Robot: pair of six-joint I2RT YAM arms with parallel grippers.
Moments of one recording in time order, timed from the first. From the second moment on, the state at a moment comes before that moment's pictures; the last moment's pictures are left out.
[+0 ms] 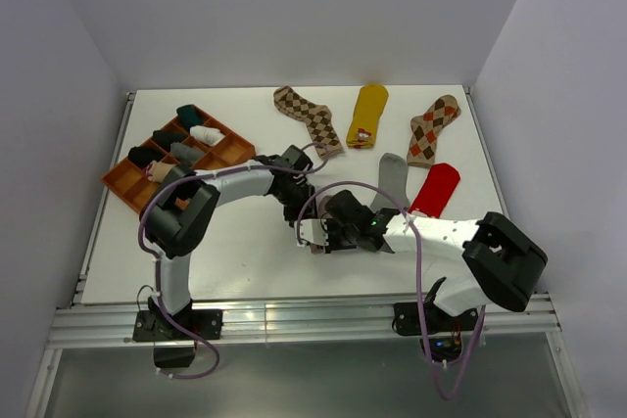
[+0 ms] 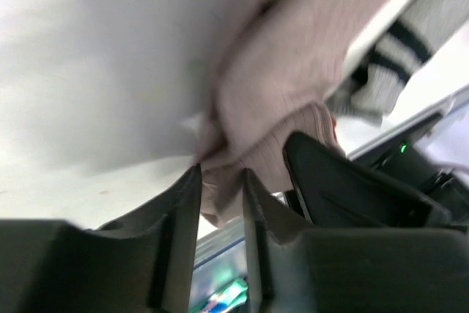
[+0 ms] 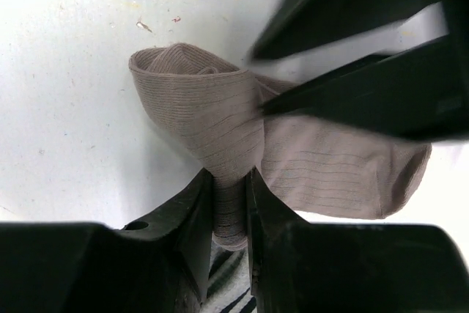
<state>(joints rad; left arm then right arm) -0.71 1.96 1.27 -0.55 0.47 -0.79 0.87 1.41 0.65 -0.21 -0.12 -0.80</state>
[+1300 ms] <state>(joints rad) -0.61 2.13 1.42 -0.41 0.61 -0.55 0.84 1.44 0.70 -0.26 -0.15 -0.79</state>
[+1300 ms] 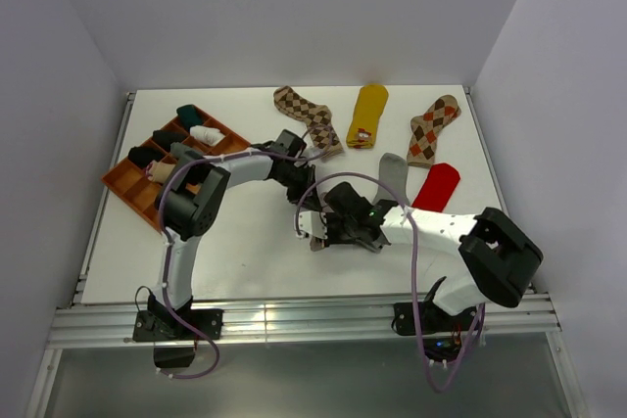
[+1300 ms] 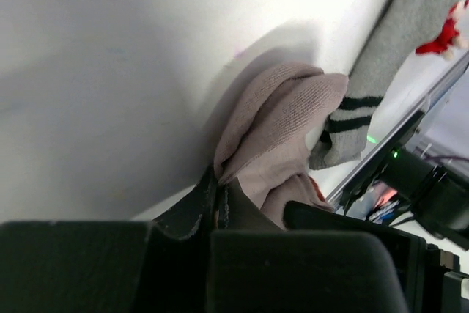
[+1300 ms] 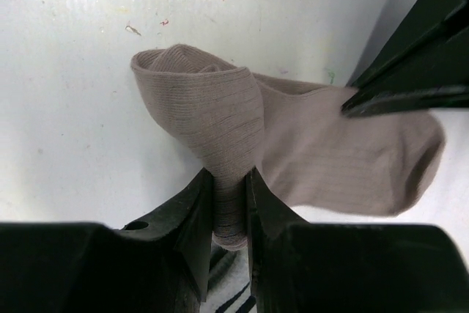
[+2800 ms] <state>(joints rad) -0.47 1.67 0.85 0.01 0.30 -0.83 0.57 2.15 1.49 -1.24 -0.75 -0.90</state>
